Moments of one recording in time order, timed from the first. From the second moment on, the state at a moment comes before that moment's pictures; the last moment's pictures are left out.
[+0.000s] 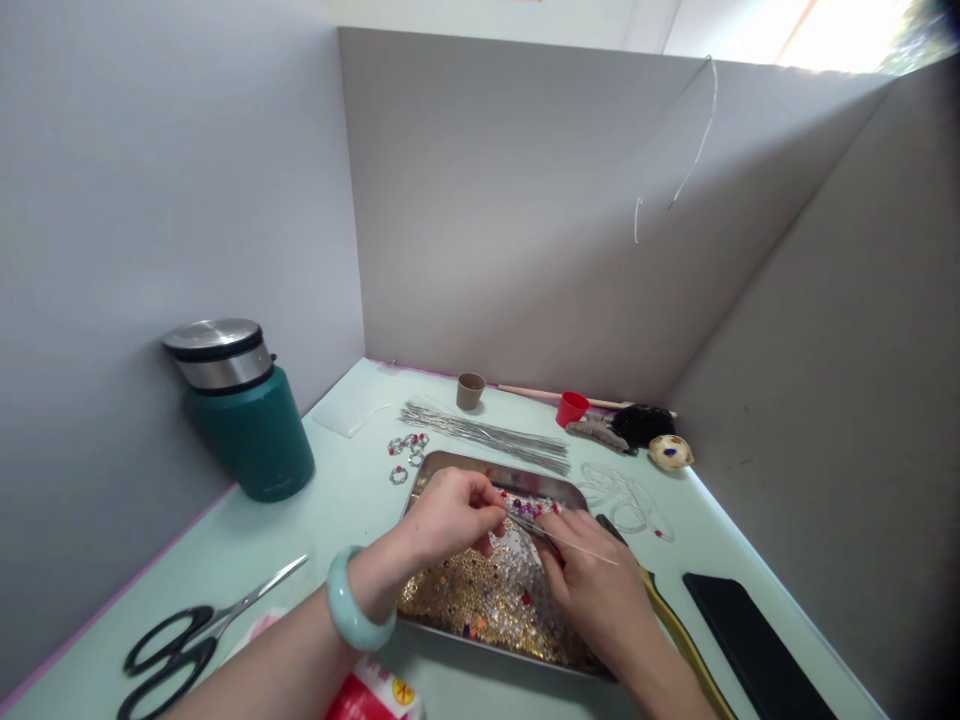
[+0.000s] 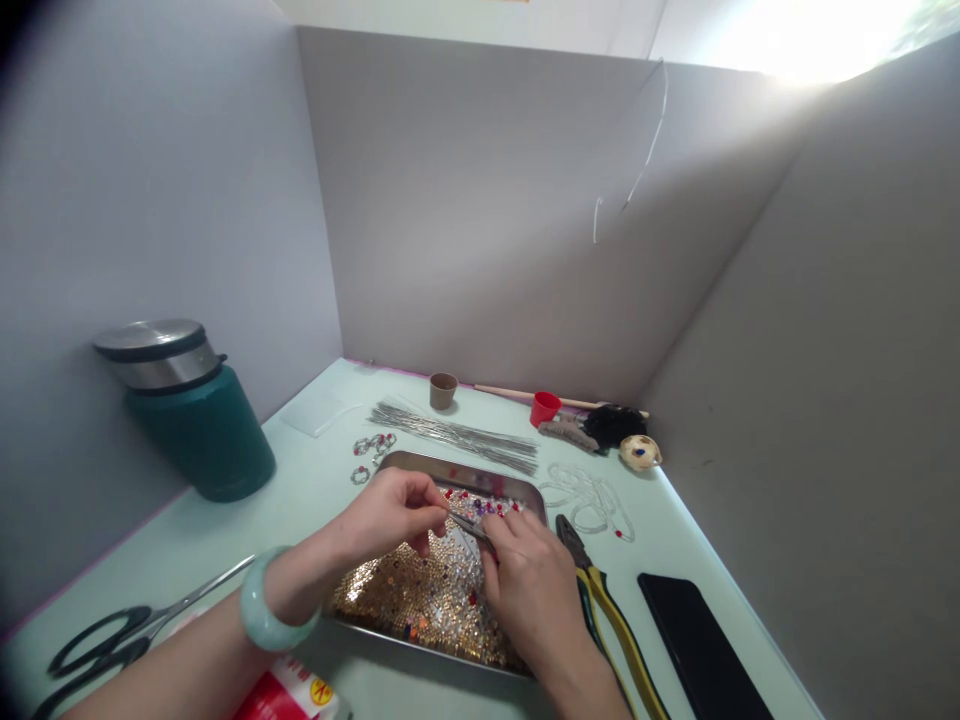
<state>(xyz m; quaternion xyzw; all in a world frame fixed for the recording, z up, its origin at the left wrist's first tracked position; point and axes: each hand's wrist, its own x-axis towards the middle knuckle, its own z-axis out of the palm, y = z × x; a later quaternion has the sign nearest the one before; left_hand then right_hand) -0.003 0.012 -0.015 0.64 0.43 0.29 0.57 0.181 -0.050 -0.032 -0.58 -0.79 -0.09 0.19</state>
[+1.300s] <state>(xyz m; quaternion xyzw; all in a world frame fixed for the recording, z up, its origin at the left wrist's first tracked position) -0.002 0.012 -0.015 0.63 0.43 0.29 0.58 0.173 -0.051 -0.033 -0.59 -0.77 -0.11 0.21</state>
